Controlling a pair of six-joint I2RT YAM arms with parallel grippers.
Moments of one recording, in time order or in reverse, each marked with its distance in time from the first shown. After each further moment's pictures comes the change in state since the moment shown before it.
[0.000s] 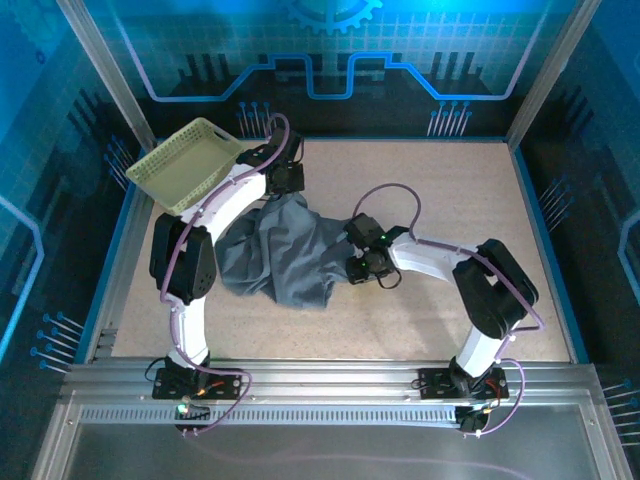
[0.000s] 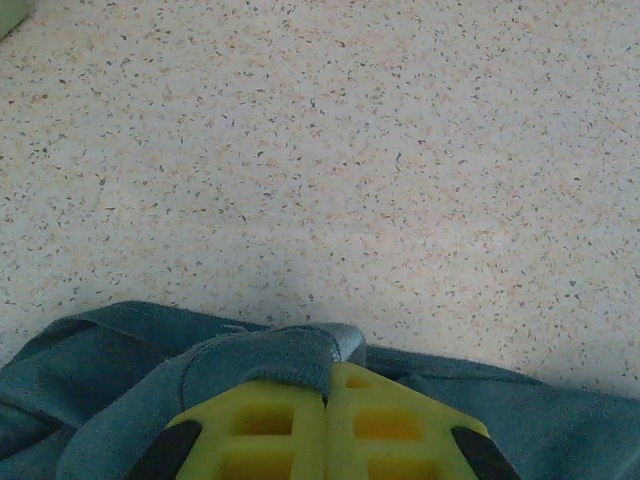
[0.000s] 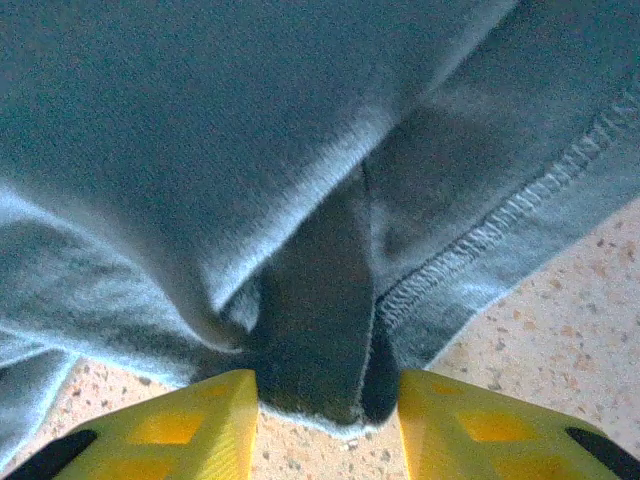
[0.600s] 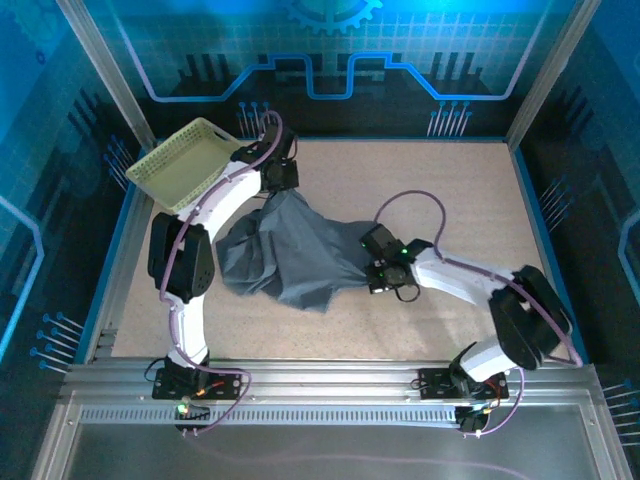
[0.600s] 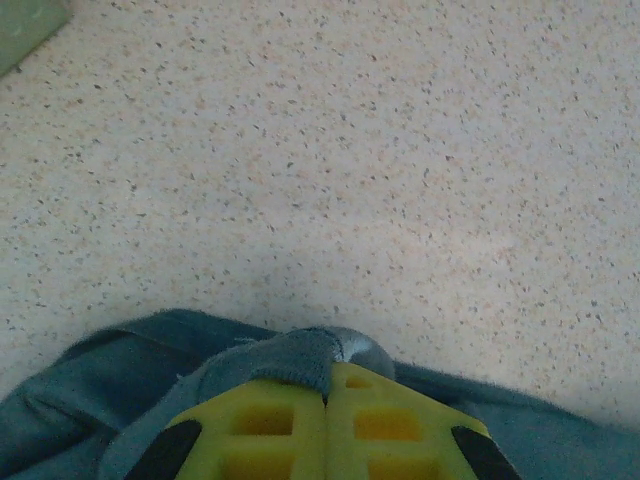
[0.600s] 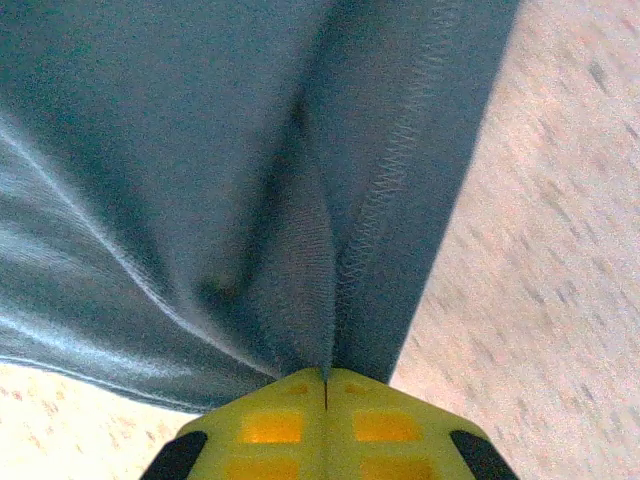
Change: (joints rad) left arm 0.039 0.008 0.021 -0.013 0.000 -0.006; right arm 0.000 -0.258 -0.182 -0.079 0.120 0.089
